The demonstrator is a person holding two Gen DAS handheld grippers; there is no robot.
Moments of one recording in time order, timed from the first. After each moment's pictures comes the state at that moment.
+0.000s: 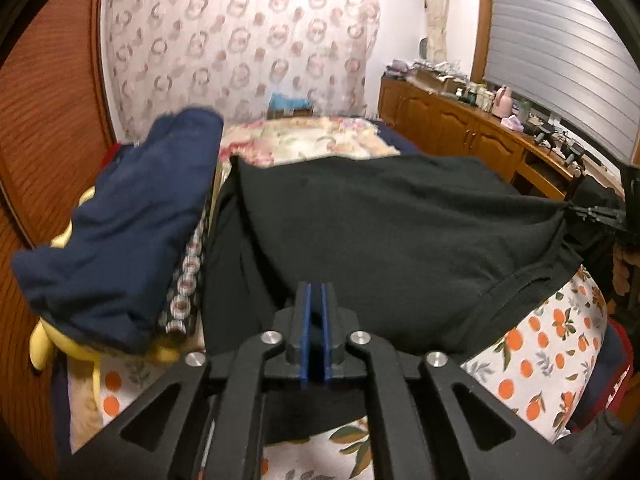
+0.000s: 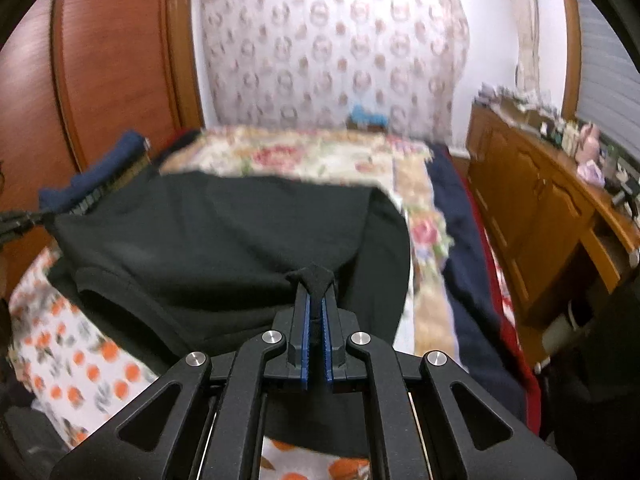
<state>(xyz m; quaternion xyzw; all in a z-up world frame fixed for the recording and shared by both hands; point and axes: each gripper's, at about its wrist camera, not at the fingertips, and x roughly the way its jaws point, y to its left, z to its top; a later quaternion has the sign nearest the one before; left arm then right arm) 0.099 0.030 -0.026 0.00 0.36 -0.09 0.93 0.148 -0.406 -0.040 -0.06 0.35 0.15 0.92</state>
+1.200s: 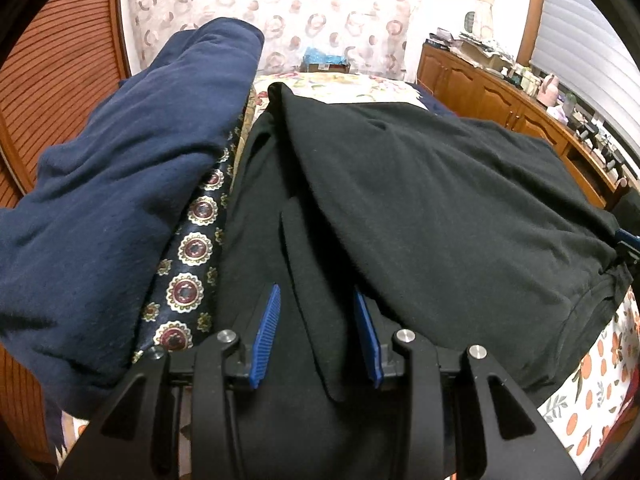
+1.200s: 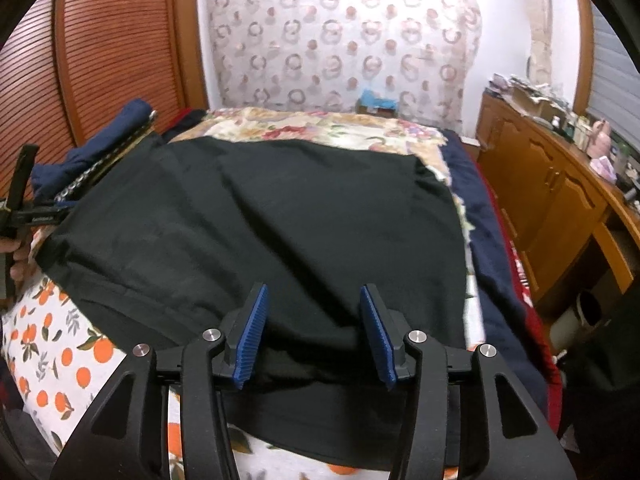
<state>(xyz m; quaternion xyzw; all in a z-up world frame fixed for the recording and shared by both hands) 0.154 0.038 -0.084 -0.02 0.43 -0.04 0.90 0.147 -0.357 -0.076 -0.07 0.36 0.18 0.91</state>
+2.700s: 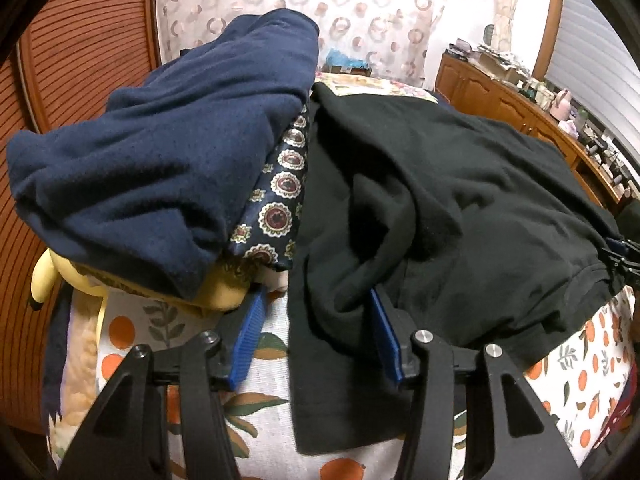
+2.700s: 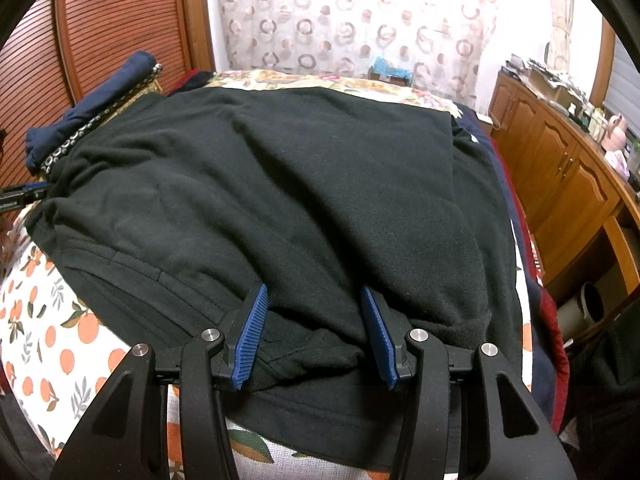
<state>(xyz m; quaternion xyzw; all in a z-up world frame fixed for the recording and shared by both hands) 0.108 0.075 -0.090 -0.05 0.42 -0.01 0.90 0.157 -0.340 -0.103 -0.10 0.41 0.17 0.89</state>
